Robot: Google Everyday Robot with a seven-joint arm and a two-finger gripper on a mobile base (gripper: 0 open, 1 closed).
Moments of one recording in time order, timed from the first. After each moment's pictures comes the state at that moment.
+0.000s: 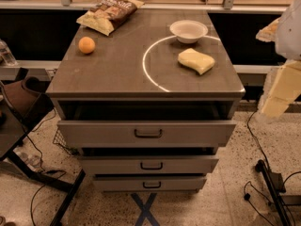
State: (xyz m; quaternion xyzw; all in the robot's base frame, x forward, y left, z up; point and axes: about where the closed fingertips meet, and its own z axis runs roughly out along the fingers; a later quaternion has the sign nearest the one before) arm 0.438 -0.214 0.984 -0.60 0.78 -0.04 0.17
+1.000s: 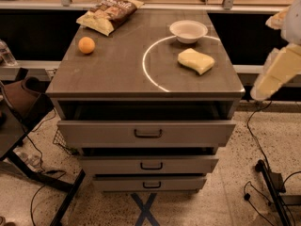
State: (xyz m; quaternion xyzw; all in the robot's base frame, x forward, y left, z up) arm 0.488 -0.234 0.989 -0.55 0.80 -0.03 0.24
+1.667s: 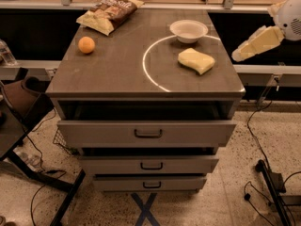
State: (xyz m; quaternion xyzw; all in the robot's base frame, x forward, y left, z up) arm 0.621 -0.275 0.981 -0.42 0.80 0.04 0.43
